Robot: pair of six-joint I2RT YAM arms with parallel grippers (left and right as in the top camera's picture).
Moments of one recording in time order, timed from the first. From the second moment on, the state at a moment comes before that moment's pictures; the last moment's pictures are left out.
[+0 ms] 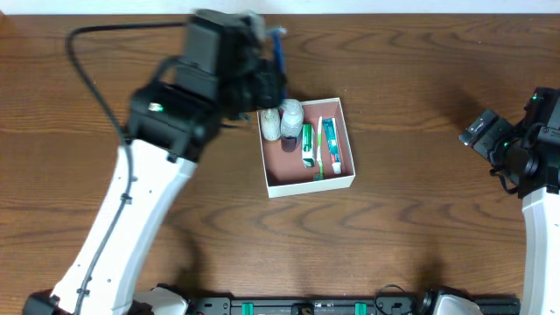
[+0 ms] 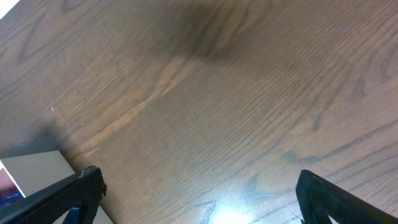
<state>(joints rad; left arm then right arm) -0.47 1.52 1.75 -0.96 0.22 -0.58 -0.27 1.24 1.20 -0.97 0.03 0.46</state>
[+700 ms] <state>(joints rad) -0.70 1.90 1.75 -0.94 0.00 -0.73 -0.27 1.24 1.20 -0.97 0.03 0.46</state>
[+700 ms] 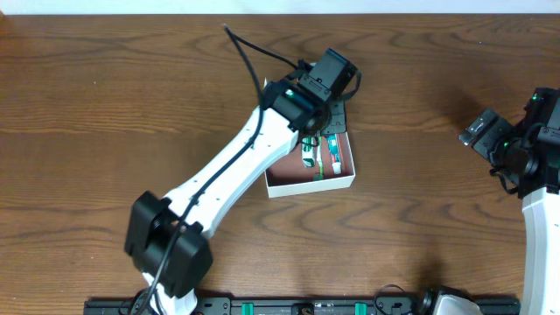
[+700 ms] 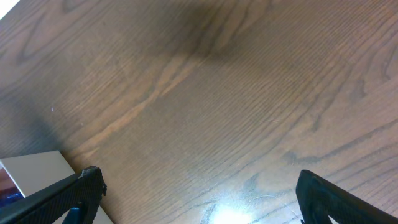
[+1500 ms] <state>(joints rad) -0.75 2.00 1.74 -0.94 0.00 -0.76 -0.27 1.24 1.20 -0.97 0.03 0.46</state>
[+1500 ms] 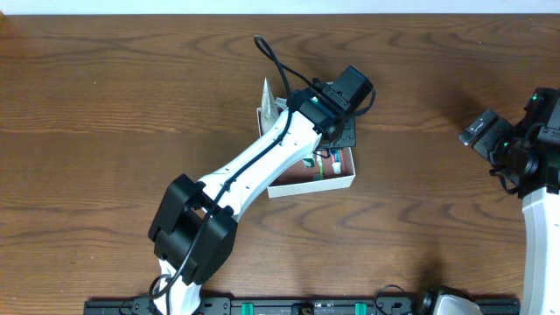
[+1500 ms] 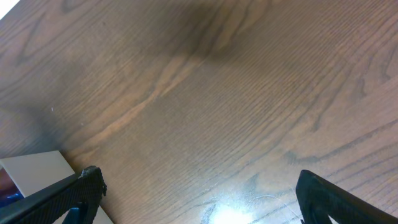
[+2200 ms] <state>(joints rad) -0.75 2.00 1.75 -0.94 0.00 -0.77 -0.27 1.24 1.20 -0.97 0.03 0.46</state>
